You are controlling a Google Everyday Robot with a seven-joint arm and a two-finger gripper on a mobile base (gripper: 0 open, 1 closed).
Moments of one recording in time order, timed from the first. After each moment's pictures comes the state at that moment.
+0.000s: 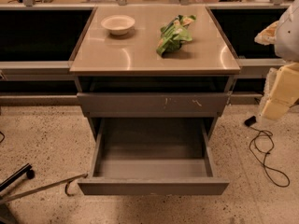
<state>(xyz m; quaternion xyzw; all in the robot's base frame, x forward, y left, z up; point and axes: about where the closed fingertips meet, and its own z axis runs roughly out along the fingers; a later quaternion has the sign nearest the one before) 0.438 -0.217 0.976 -0.60 0.78 -0.03 0.16</state>
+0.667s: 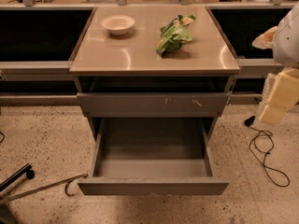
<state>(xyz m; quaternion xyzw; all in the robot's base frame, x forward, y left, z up) 0.436 -0.212 0.969 -0.61 0.78 -0.03 0.17</state>
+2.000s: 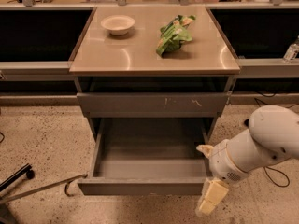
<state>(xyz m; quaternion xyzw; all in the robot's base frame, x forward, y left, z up) 0.378 -0.142 0.675 -0.60 0.76 0.19 0.17</state>
